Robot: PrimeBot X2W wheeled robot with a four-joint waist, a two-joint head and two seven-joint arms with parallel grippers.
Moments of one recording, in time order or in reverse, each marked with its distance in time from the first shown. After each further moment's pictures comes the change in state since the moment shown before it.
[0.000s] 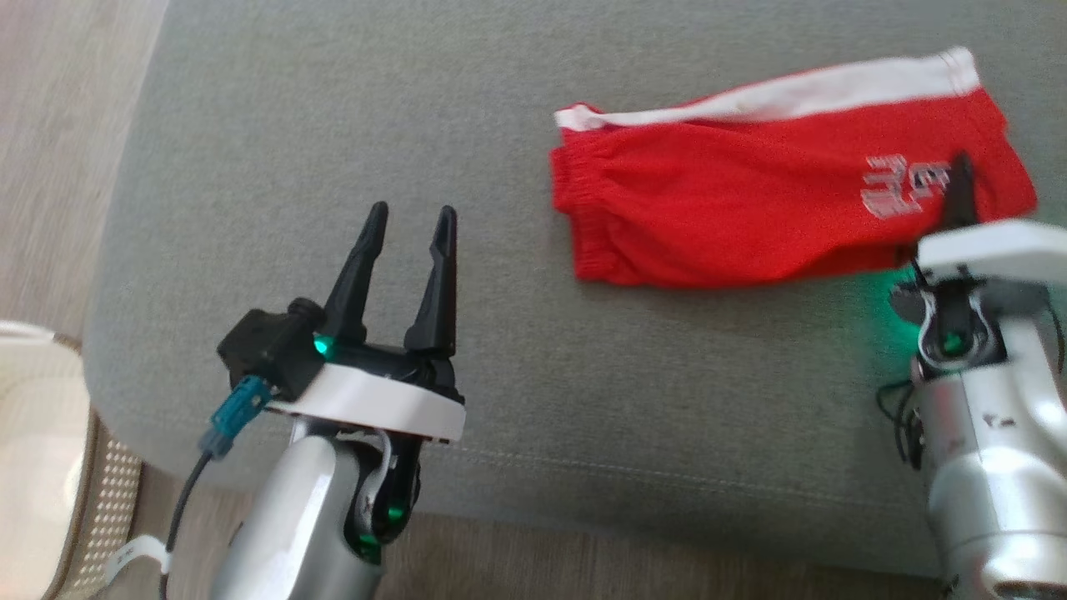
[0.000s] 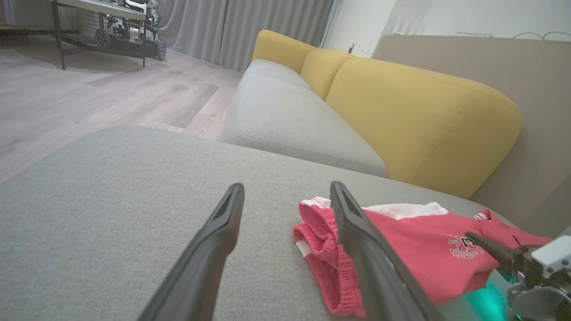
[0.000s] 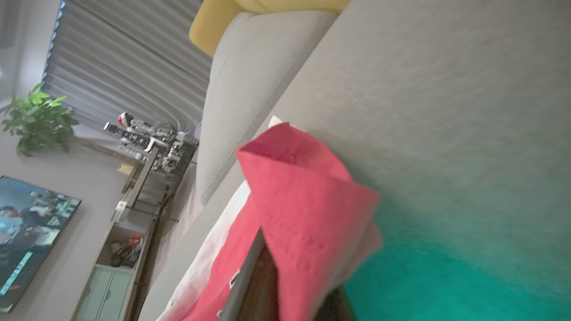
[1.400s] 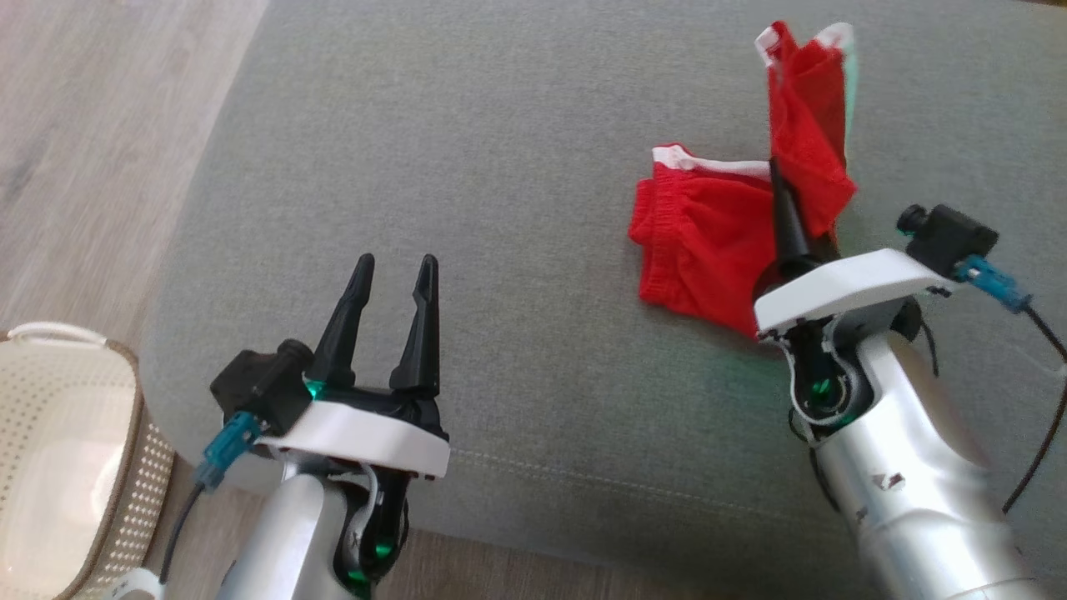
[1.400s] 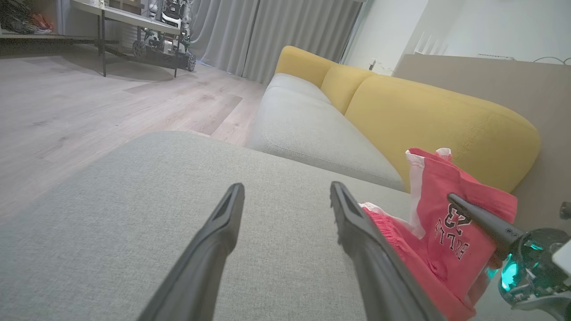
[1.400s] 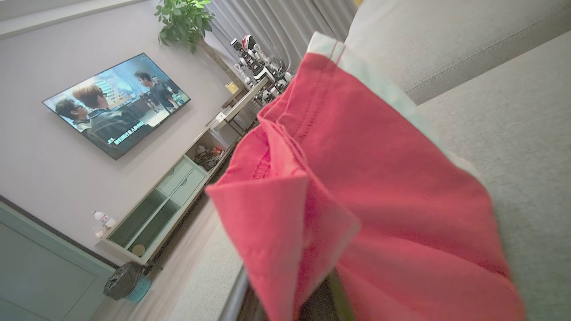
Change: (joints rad) left arm 0.080 0.002 0.040 0.027 -0.016 -0.020 0.000; right arm 0.132 0.001 0.457 -0.237 -0.029 0.000 -0.077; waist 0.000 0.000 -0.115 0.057
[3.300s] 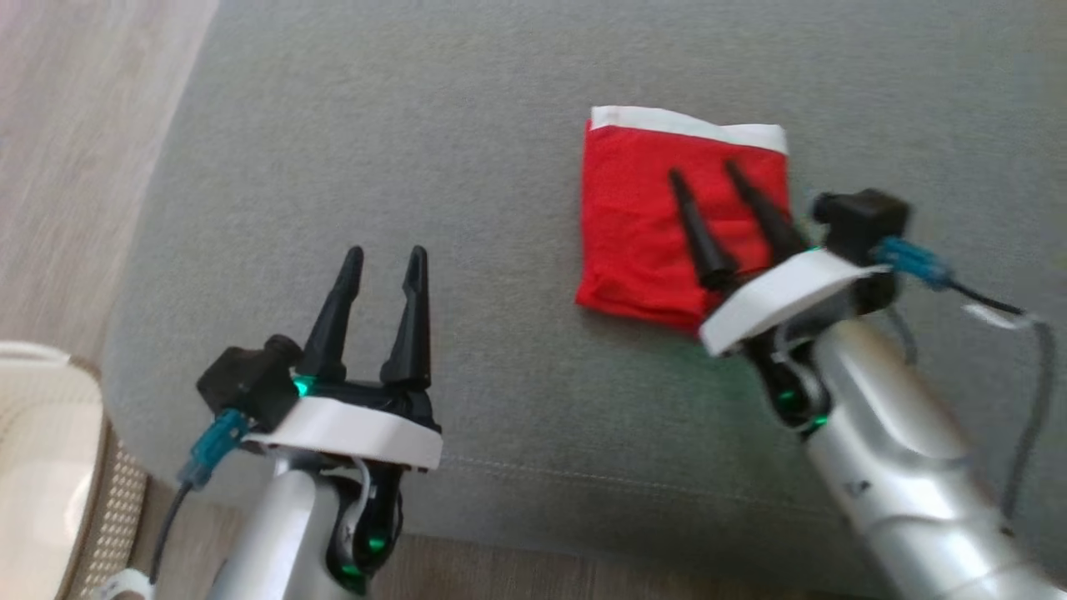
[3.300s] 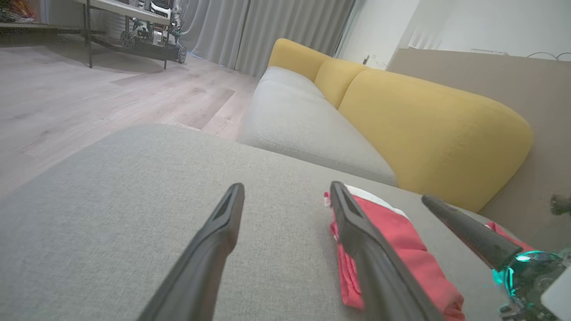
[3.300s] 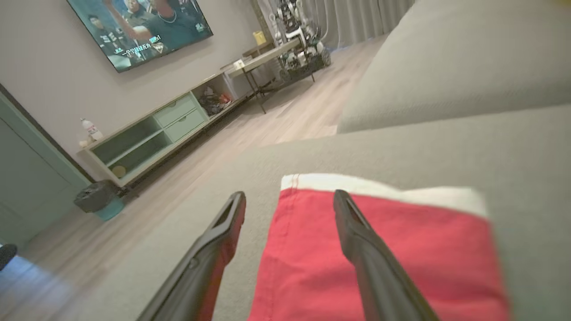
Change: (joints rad) left arm -0.002 0.001 0.010 -0.014 -0.008 0.010 0.000; right arm -0.052 -0.030 0.206 0.029 -0.199 0.000 0.000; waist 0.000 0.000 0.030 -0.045
